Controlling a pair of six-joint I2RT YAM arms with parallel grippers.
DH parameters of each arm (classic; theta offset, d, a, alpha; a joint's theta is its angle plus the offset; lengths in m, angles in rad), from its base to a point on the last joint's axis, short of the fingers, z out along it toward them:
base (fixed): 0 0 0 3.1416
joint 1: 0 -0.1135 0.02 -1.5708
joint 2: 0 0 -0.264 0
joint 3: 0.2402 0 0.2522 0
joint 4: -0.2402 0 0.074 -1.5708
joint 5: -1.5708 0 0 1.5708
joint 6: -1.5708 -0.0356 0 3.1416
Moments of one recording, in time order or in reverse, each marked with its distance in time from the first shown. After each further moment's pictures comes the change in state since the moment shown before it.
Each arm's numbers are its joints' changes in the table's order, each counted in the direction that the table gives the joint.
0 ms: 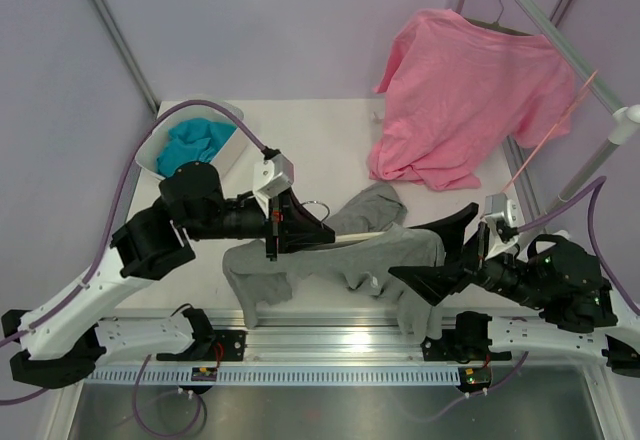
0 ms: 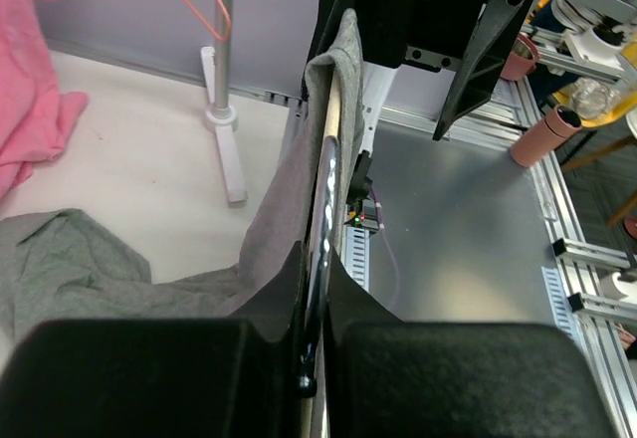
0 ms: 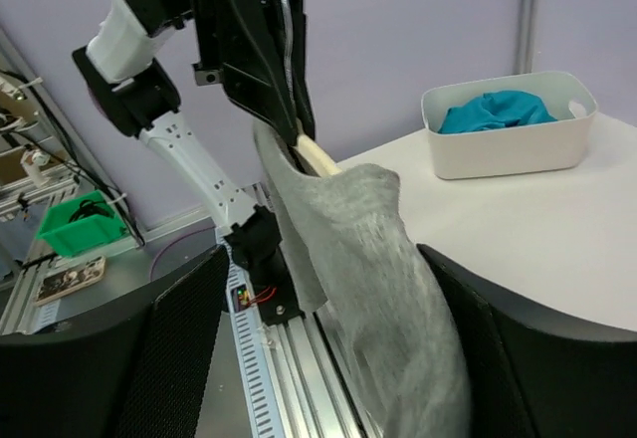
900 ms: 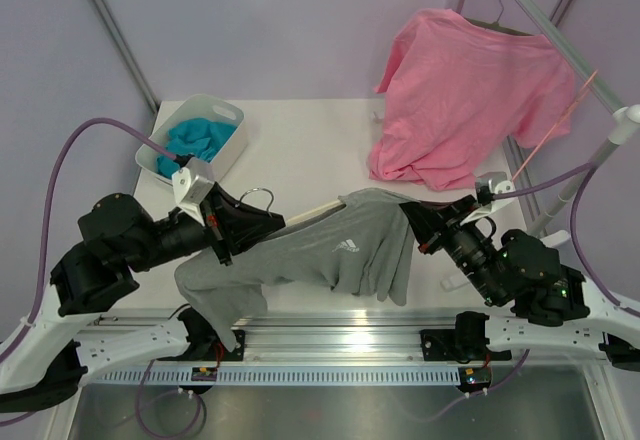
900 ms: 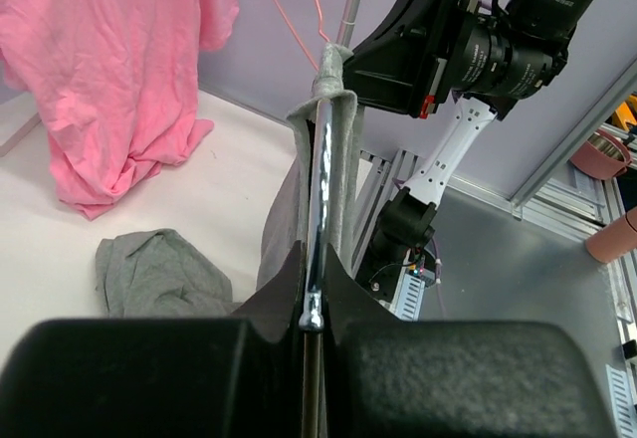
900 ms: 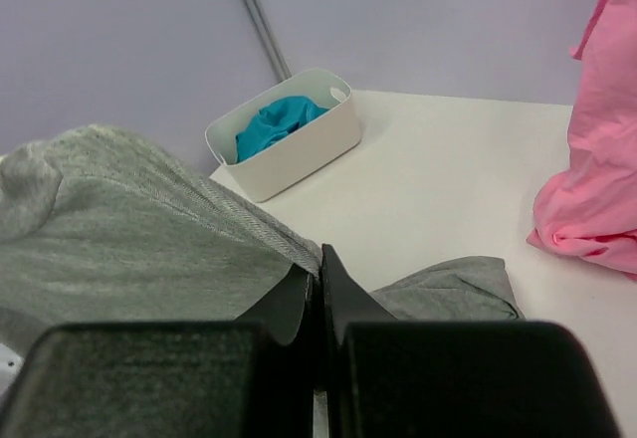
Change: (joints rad) left arm 0.002 0.260 -0.042 -0.081 0.325 0.035; right arm -0.003 -0.141 -0.006 0.061 -0.631 -0.046
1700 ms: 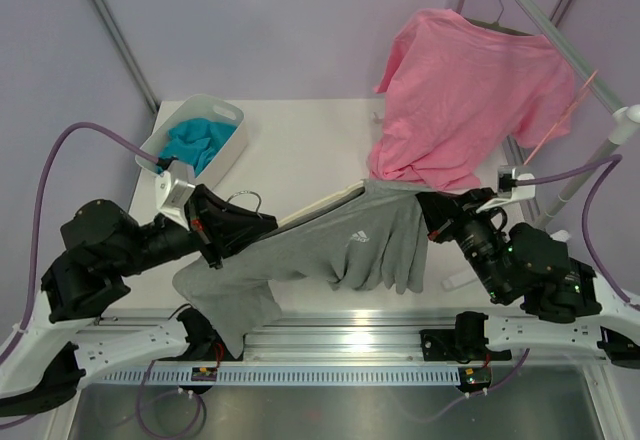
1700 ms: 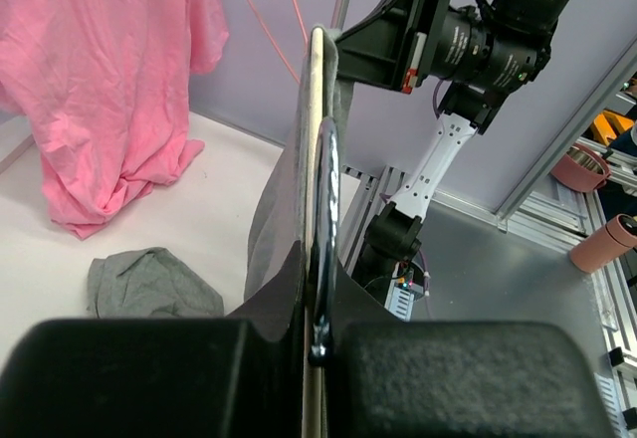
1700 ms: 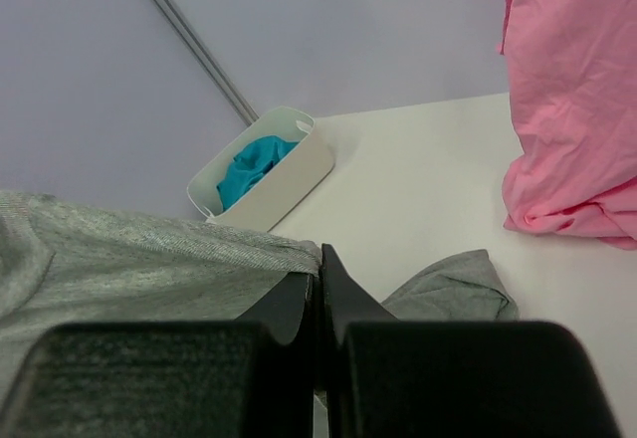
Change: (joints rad) left arm 0.000 0.033 0.000 0.026 -0.018 0.015; right arm -0.008 -0.026 0.110 -0.083 -0.197 -0.140
